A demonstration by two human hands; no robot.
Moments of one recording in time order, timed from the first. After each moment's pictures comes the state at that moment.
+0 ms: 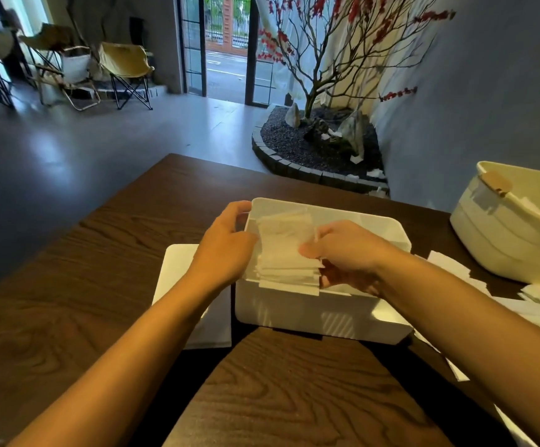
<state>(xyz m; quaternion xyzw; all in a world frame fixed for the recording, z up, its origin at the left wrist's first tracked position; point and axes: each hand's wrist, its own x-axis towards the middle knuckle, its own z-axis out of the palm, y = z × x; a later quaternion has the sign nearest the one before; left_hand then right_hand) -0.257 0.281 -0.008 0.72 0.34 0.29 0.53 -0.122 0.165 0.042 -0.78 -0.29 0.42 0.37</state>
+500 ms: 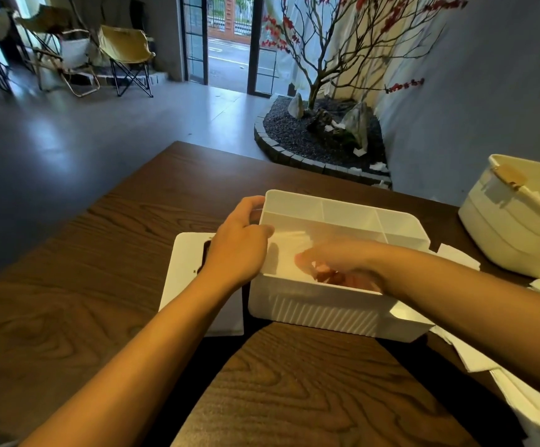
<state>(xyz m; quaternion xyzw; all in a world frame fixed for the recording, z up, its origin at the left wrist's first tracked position) -0.260 0.274 -0.013 0.70 0.36 0.29 0.54 -0.125 0.178 0.021 -0.84 -0.28 0.42 0.19</state>
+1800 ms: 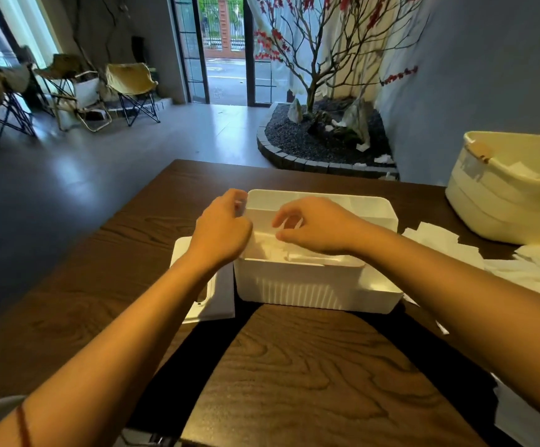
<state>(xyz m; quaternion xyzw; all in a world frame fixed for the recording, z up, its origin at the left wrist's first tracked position) -0.258 0.271 0.004 0.82 0.39 0.26 0.33 -0.118 0.162 0.037 -0.76 -0.61 0.13 0.17</state>
